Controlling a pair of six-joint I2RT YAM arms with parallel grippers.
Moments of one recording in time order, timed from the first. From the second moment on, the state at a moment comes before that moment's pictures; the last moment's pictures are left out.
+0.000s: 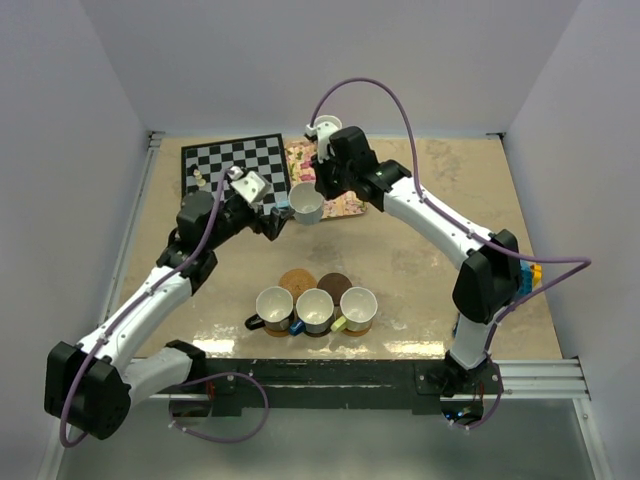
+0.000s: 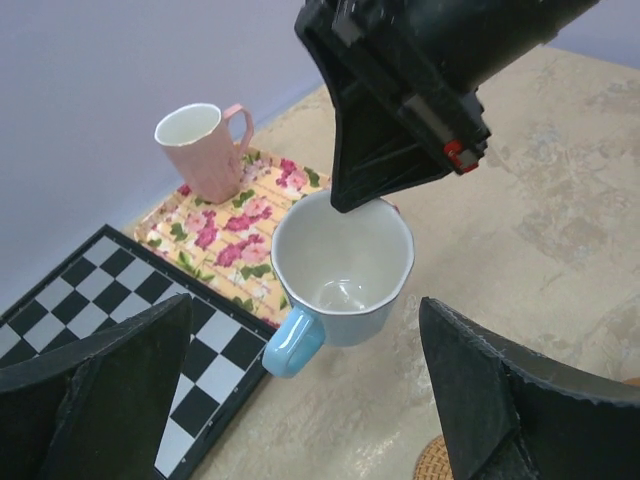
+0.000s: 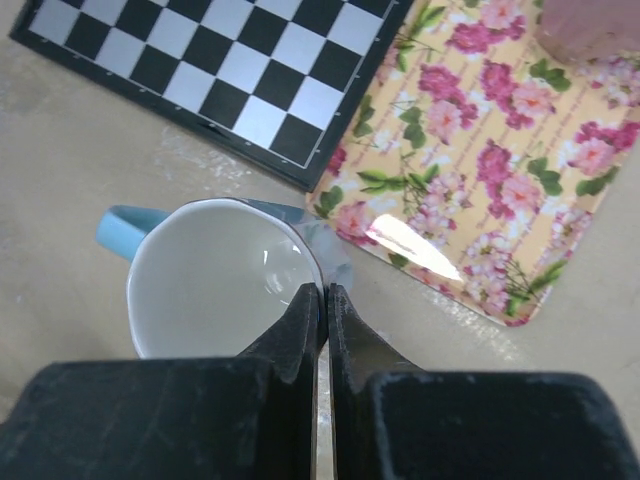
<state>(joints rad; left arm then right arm) -0.38 1.07 0.74 0.25 0.37 0.18 0.65 1.81 1.68 -0.48 -0.06 0.07</state>
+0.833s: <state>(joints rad) -0.10 1.03 0.80 0.20 0.02 -0.02 0.85 1.76 1.50 -0.46 0.09 0.21</state>
